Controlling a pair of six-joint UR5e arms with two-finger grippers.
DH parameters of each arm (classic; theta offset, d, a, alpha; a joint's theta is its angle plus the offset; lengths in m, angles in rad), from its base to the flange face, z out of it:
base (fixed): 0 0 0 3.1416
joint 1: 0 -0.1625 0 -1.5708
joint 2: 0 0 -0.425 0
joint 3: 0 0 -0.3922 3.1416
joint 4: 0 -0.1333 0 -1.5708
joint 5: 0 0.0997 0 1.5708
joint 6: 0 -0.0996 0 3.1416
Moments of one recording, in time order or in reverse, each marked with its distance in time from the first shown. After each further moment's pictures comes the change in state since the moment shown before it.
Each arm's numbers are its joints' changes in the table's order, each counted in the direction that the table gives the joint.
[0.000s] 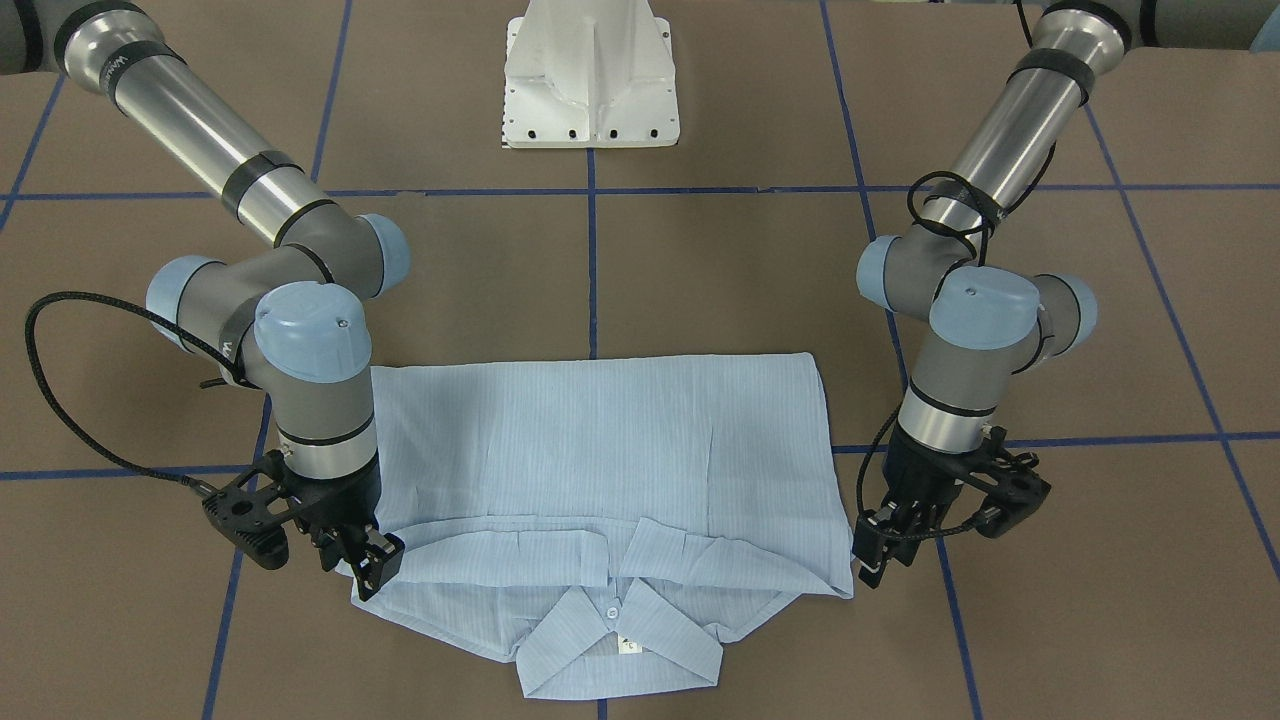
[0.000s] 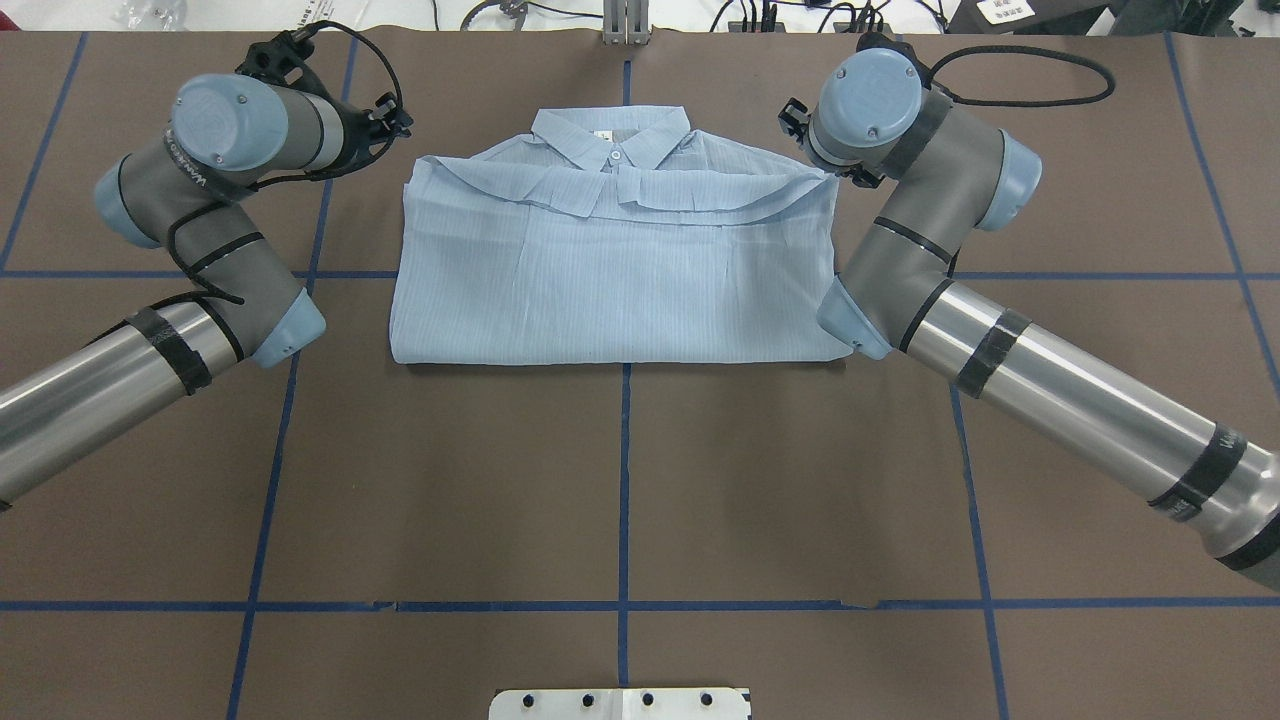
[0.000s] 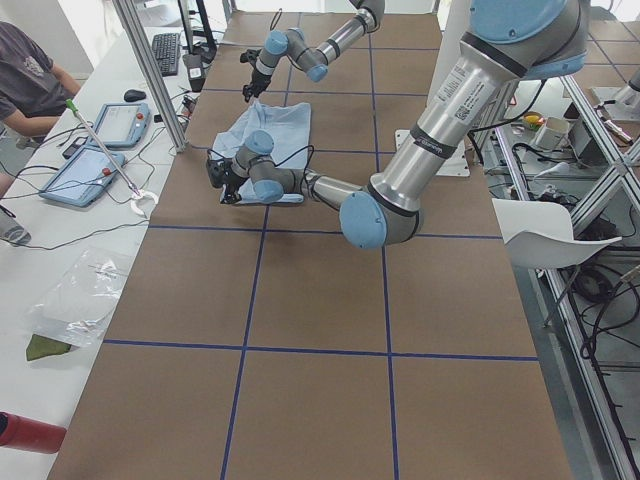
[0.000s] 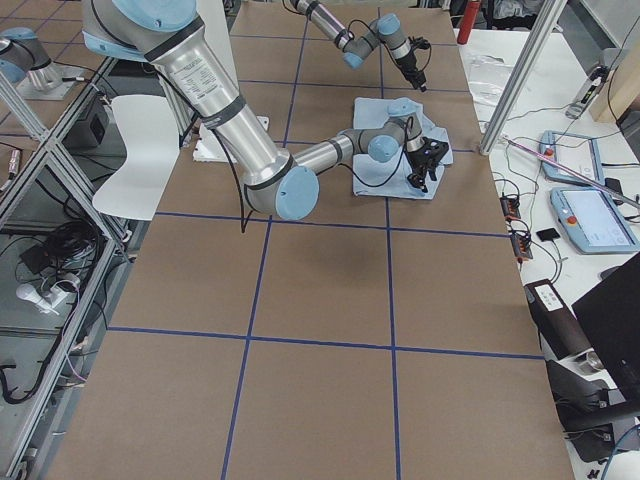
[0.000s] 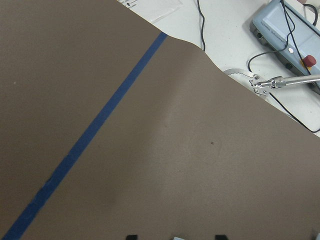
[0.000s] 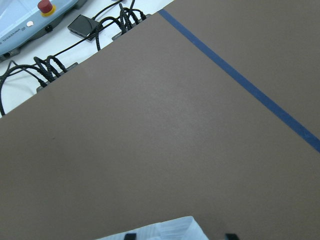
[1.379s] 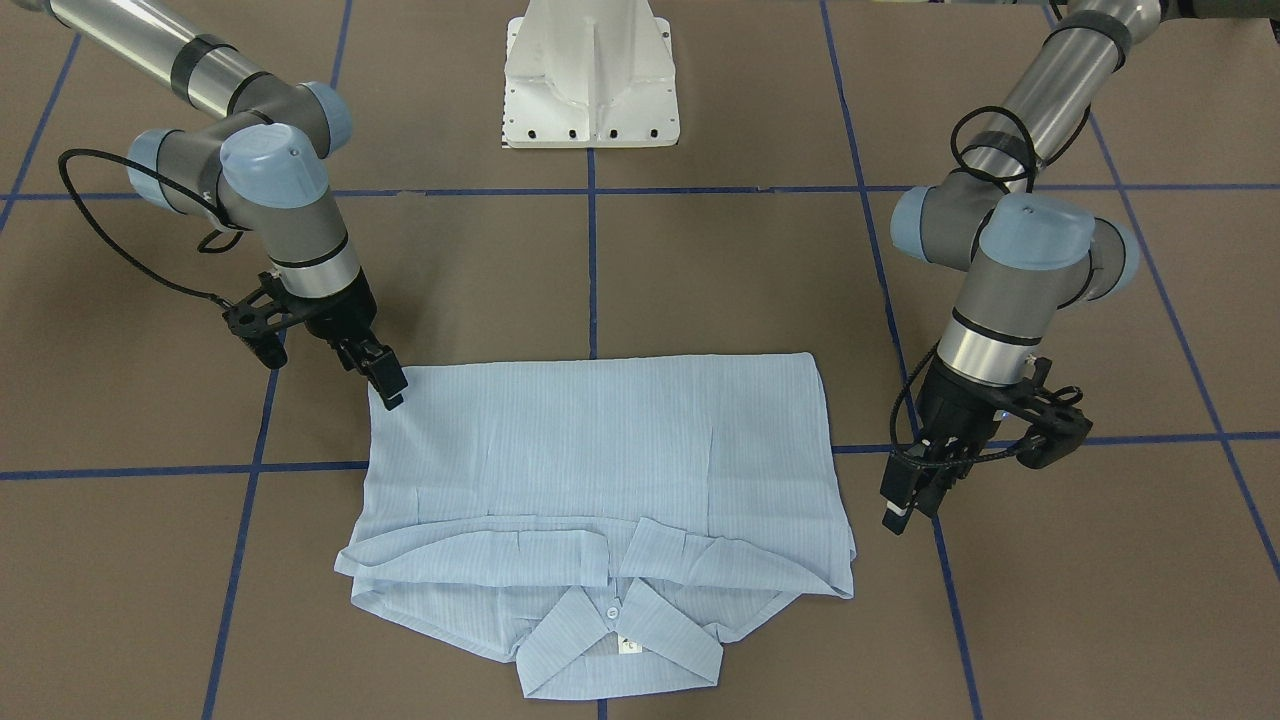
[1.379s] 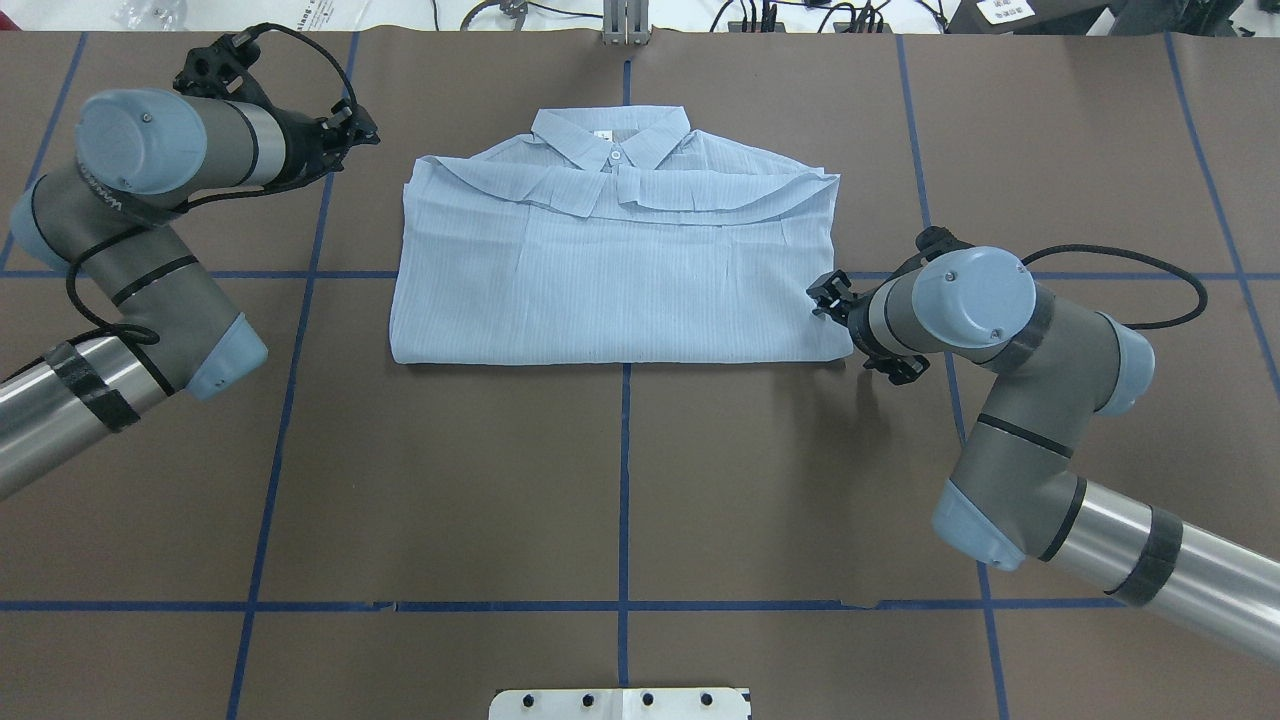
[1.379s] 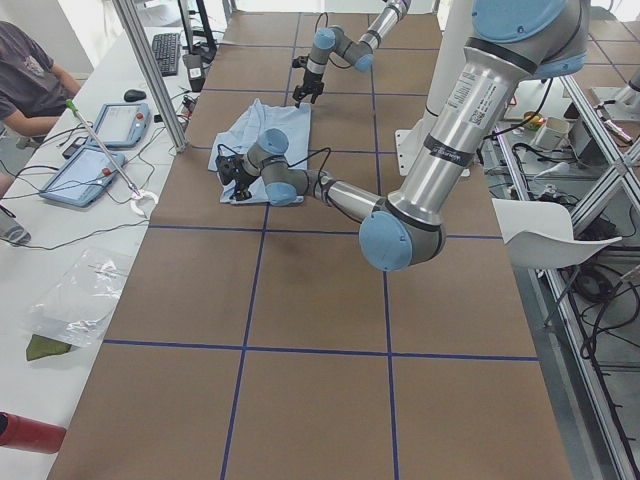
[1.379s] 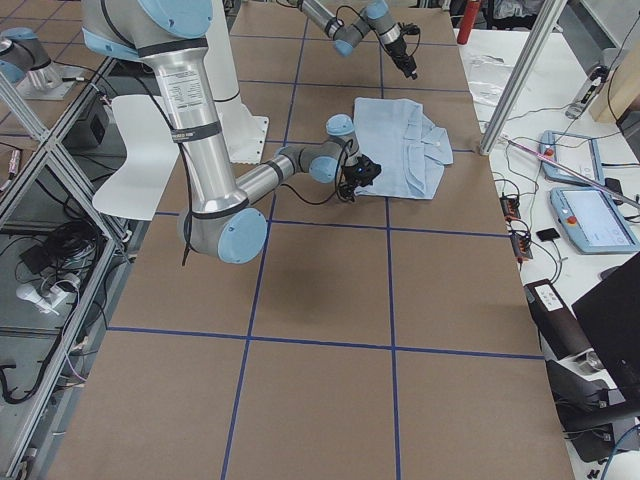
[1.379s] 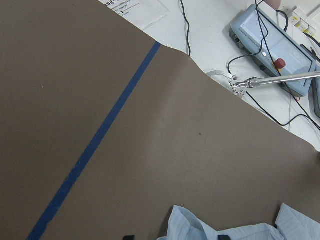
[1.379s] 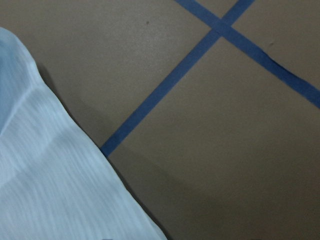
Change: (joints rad) left arm 0.009 0.152 -0.219 -0.010 -0.019 -0.003; right arm 0.205 -0.403 0.457 -0.007 0.091 -0.326
